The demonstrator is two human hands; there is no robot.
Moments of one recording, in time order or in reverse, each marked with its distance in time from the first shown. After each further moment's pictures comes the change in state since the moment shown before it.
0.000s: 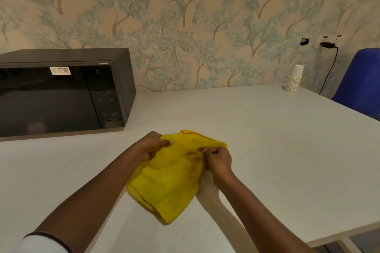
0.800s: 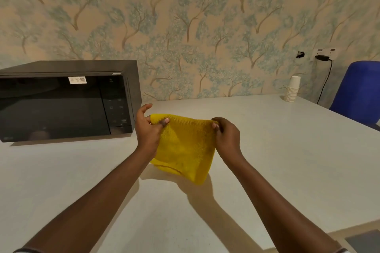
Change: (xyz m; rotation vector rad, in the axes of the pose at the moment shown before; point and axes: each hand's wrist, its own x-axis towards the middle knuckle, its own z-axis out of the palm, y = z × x) left_hand -0.074 0.031 -0.009 -0.466 0.532 0.625; right_hand -0.013 -0.080 -0.024 -0.213 0.169 -0.580
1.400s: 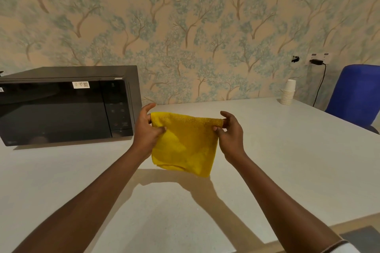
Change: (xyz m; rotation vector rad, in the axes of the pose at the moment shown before) left_hand -0.003 0.017 -0.016 0.178 -0.161 0.026; right_hand 0.001 0.006 -0.012 0.331 -0.022 0.100
